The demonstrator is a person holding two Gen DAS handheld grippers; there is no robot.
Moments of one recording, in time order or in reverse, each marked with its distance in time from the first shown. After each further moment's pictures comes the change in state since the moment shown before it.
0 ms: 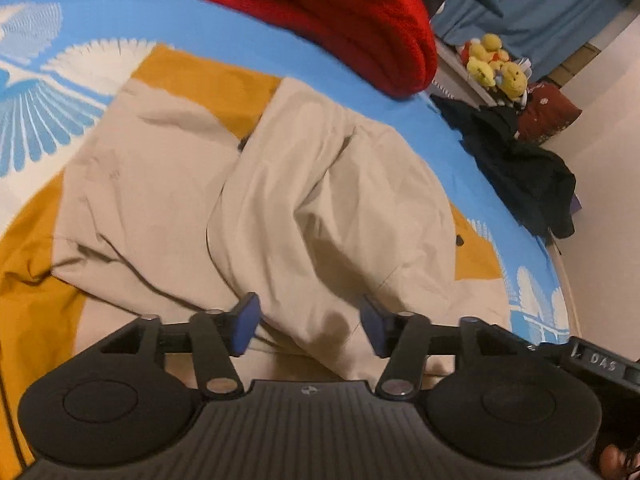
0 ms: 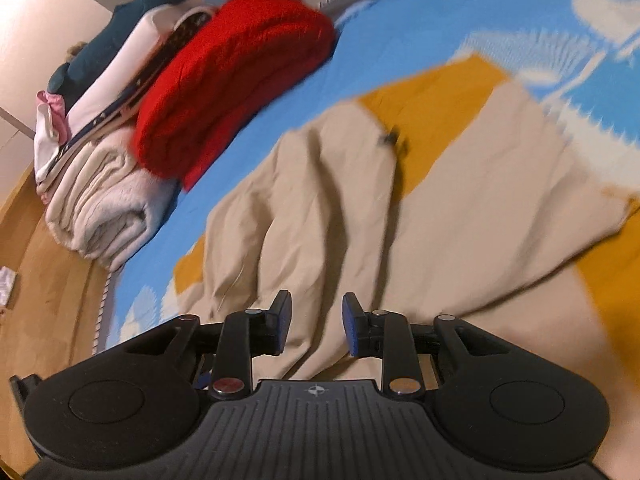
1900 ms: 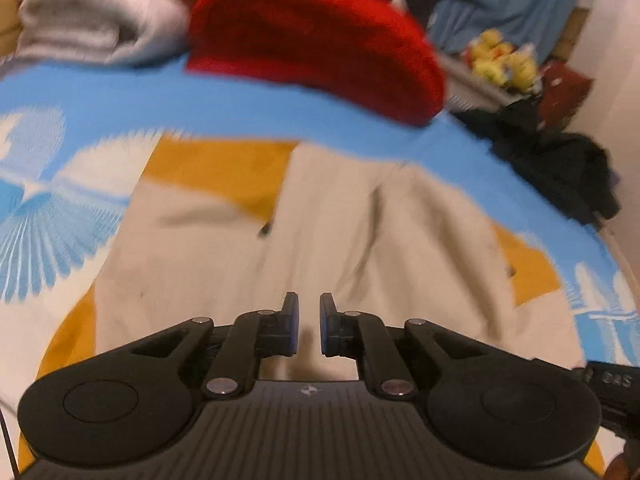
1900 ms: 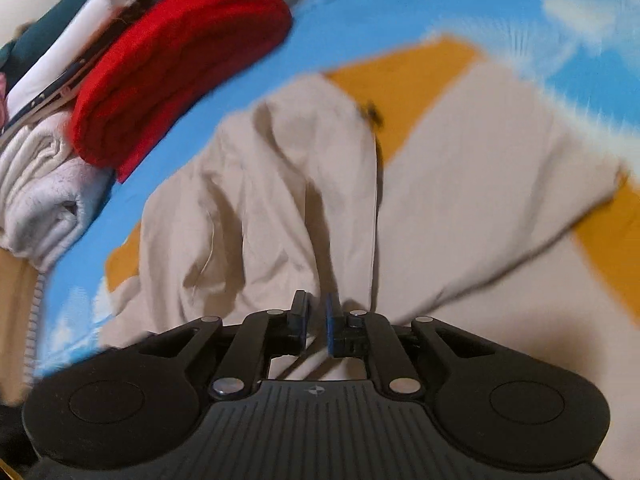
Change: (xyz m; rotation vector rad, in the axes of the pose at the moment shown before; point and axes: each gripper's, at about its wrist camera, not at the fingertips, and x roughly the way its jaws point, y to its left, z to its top) left arm 0.003 -0.042 0.015 0.221 -0.189 0.146; right arm 0.035 0.034 -0.030 -0.042 -0.085 -0.263
